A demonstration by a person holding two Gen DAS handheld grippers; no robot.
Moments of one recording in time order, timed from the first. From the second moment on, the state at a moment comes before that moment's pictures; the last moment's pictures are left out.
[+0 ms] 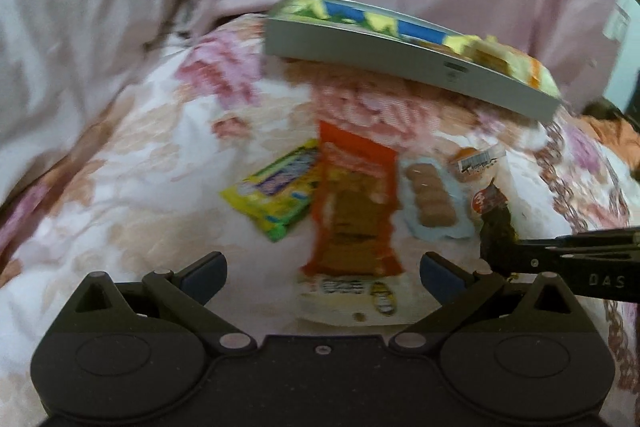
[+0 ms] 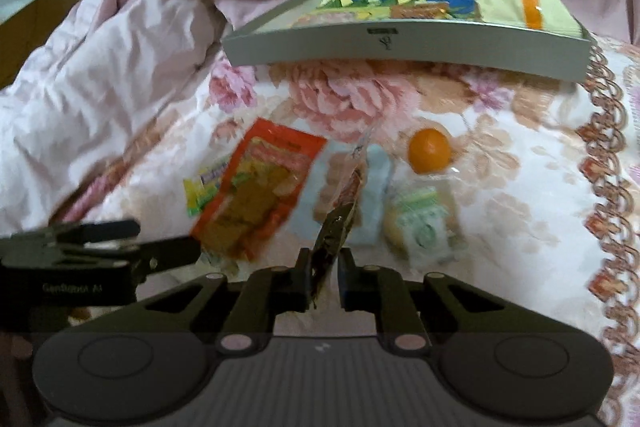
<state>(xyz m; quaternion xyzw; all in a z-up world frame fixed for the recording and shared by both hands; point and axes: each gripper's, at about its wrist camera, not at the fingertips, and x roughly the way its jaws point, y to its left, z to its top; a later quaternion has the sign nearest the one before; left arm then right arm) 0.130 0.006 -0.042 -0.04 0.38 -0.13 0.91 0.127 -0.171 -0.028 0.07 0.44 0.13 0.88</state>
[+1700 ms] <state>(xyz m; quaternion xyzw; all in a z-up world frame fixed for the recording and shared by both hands) 0.125 -0.021 -0.056 0.06 0.45 -0.14 0.88 0.114 -0.197 -0.059 0.15 0.41 0.14 0.89</state>
